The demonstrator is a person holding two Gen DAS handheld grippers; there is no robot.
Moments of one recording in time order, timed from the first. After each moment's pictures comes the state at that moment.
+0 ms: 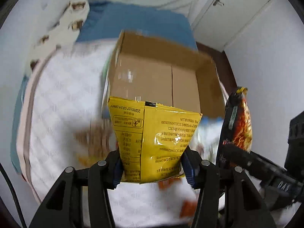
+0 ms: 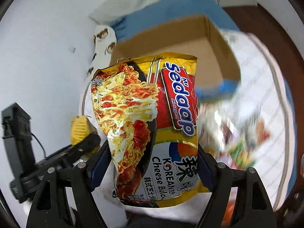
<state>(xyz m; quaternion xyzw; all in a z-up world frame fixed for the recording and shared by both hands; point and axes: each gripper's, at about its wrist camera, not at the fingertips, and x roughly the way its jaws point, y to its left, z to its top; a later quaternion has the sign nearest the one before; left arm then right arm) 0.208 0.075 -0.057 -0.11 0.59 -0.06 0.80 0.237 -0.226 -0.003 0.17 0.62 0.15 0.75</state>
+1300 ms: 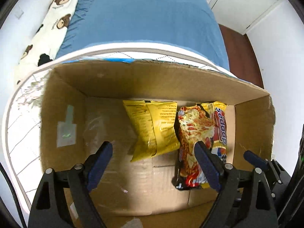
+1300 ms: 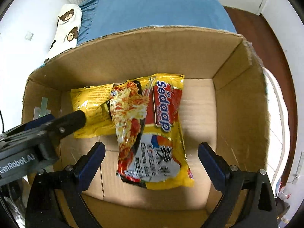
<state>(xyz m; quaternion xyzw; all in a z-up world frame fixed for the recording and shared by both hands) 0.437 0.036 -0.198 -0.05 0.67 -0.02 0.74 0.400 -0.220 -0.089 0.05 0.68 0.10 0.72</state>
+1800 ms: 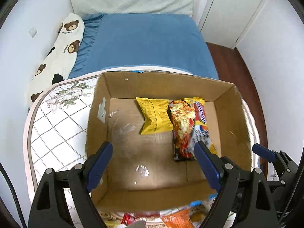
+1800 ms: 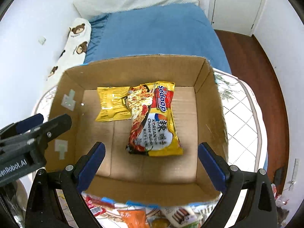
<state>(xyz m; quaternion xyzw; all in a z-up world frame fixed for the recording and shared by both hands) 0.347 0.047 -0.098 -0.03 0.58 -0.03 0.81 0.326 -0.231 0.017 0.04 0.61 0.09 0.79</state>
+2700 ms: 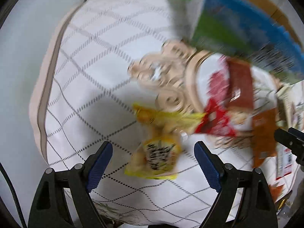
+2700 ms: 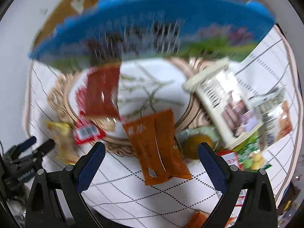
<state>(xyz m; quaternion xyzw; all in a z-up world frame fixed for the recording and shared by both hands) 0.134 0.168 -0.244 0.00 0.69 0.08 0.72 0.143 -0.195 -0.118 0.04 0.72 0.12 0.68</state>
